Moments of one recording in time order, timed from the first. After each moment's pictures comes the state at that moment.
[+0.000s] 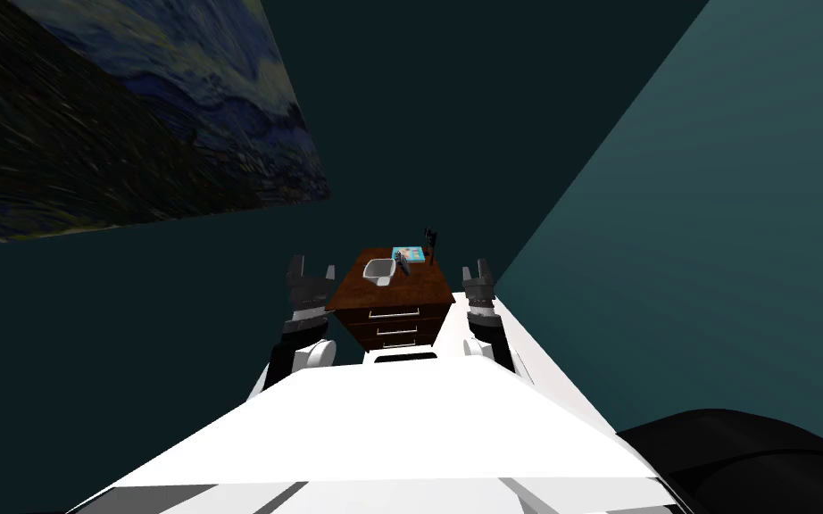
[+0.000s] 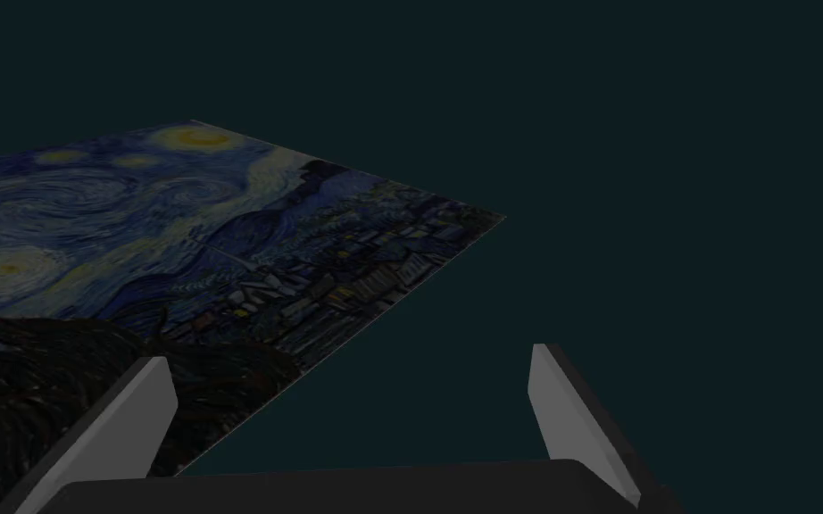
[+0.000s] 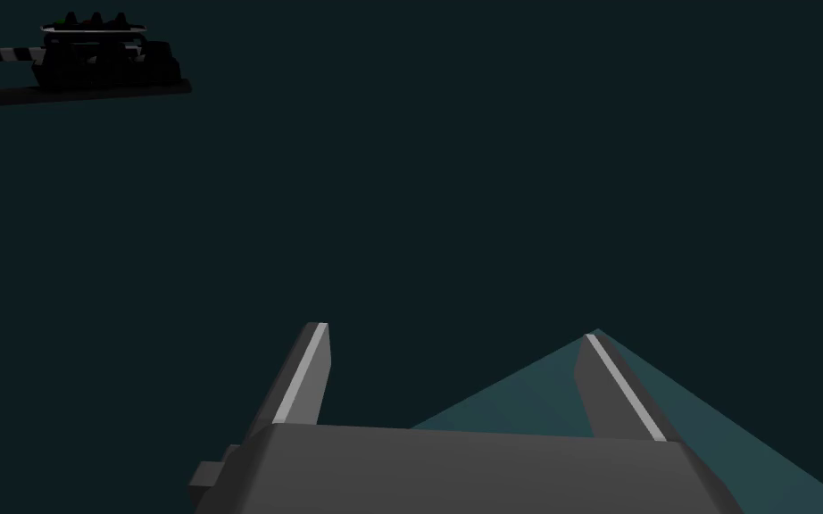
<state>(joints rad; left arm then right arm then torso) 0.48 0.04 0.00 -2.22 0.09 -0.45 0.11 0.54 0.00 0.04 -2.20 0.08 -0.50 -0.16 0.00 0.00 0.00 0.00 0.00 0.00</state>
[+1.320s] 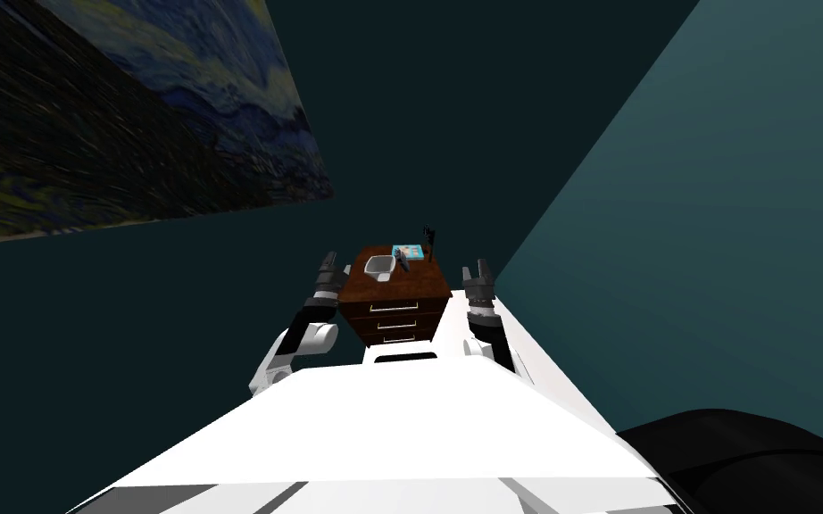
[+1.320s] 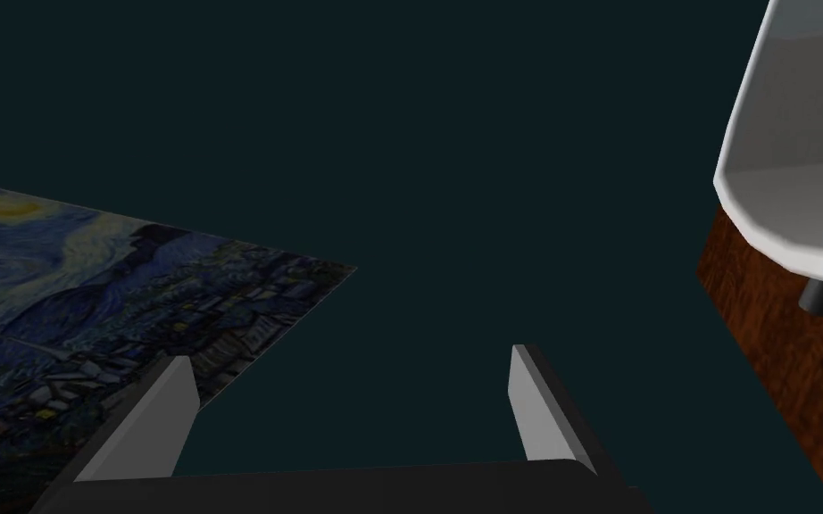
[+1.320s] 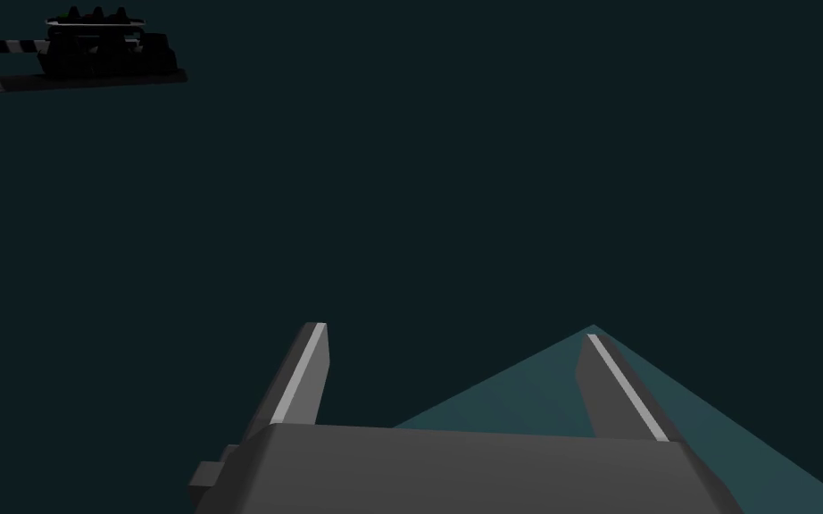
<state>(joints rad) 0.30 0.17 0.00 -2.14 0.10 -0.09 0.16 0.54 0.00 0.04 -2.20 0.08 -0.50 -0.16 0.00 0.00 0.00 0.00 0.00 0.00</state>
